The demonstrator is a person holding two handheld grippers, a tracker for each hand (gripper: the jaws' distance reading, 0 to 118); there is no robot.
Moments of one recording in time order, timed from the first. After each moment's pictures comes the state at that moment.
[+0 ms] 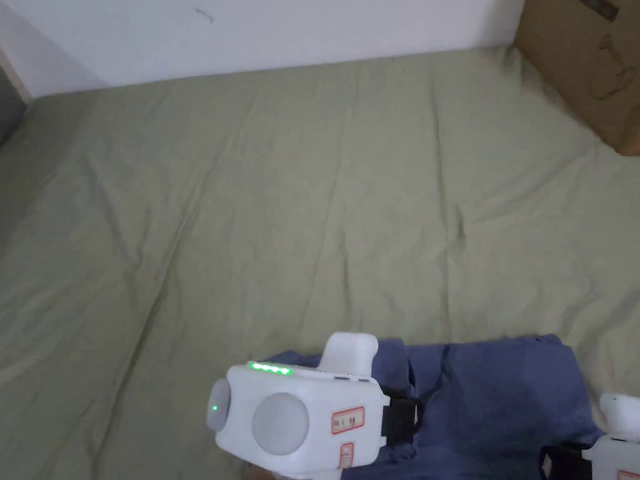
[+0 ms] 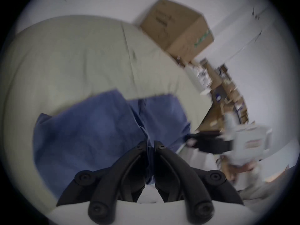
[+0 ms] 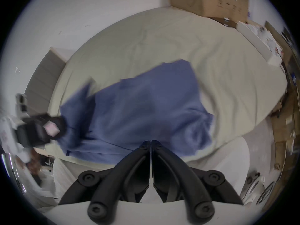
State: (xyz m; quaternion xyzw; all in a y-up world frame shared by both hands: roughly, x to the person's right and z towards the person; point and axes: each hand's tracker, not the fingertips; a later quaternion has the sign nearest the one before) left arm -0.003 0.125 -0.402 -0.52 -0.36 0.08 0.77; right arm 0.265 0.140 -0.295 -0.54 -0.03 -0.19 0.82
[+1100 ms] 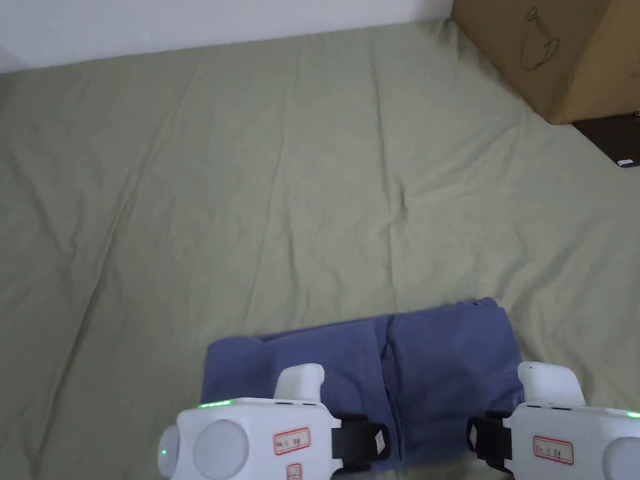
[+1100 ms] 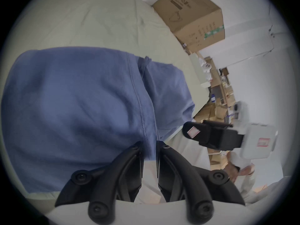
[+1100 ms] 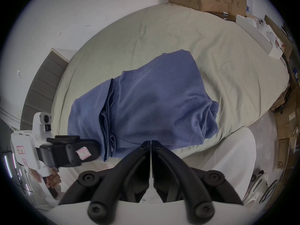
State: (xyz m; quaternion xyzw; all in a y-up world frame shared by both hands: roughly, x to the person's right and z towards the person) left arm -0.030 0.104 -0.367 -0.56 -0.35 0.21 0.72; right arm 0.255 0.136 -0.292 -0.54 0.00 -0.19 0.82
